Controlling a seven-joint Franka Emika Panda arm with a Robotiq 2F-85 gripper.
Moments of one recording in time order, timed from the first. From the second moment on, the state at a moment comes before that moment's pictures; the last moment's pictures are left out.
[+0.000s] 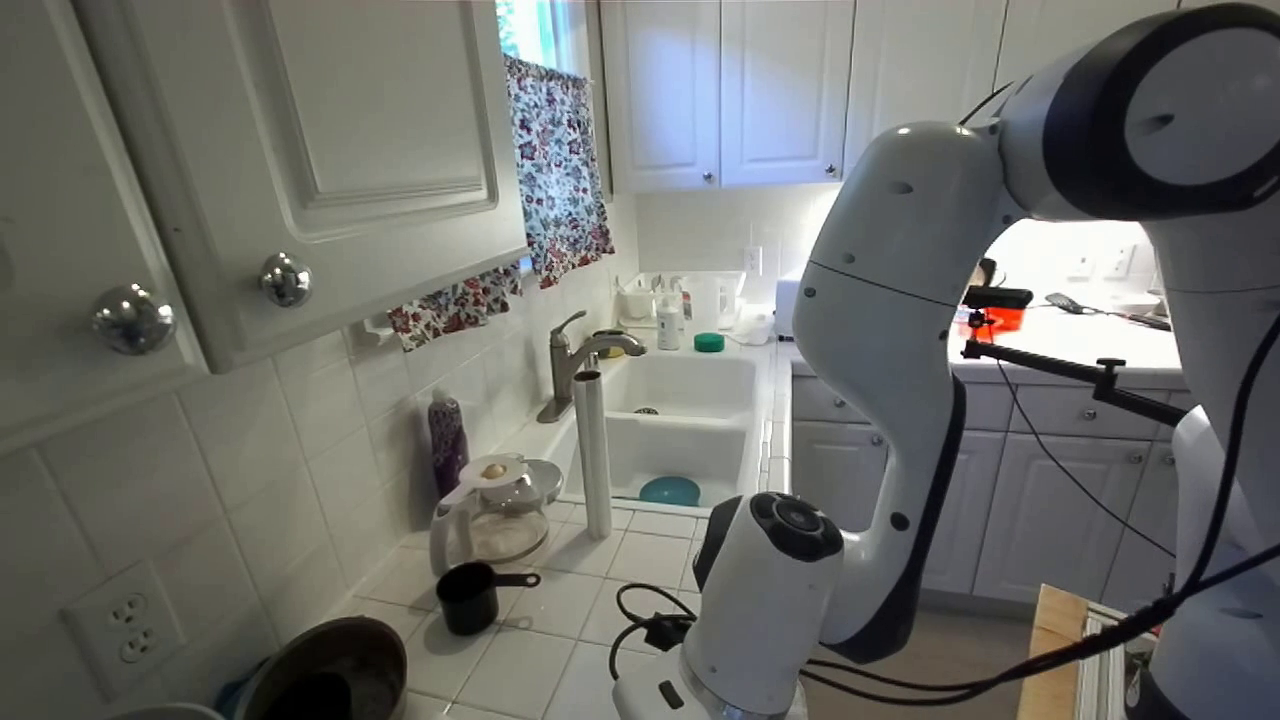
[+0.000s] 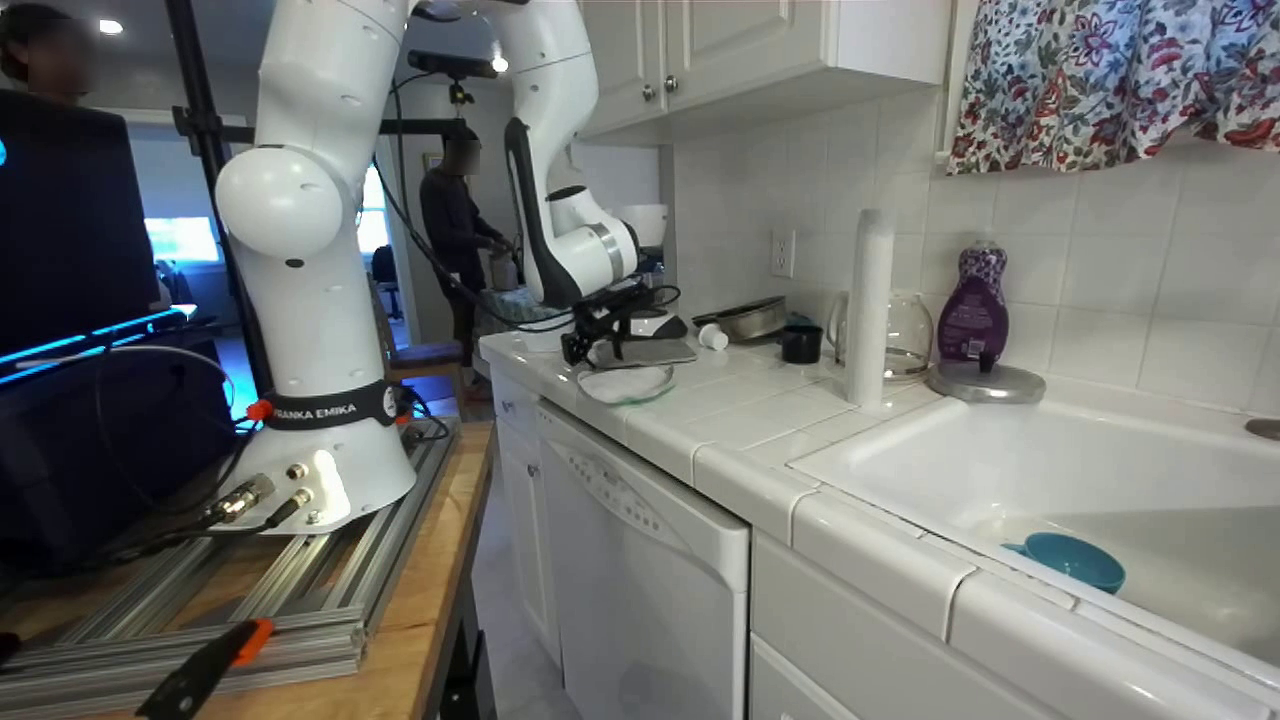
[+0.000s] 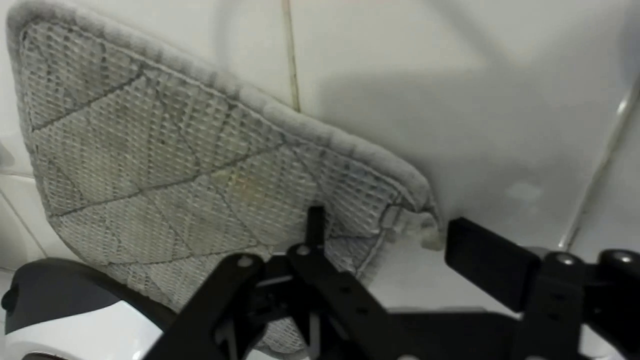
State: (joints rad) arm 0.30 0.39 0.23 -2.43 -1.49 3.30 0.02
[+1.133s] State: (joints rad) arm 0.14 -0.10 0.04 -2.77 -1.08 3.28 0.27
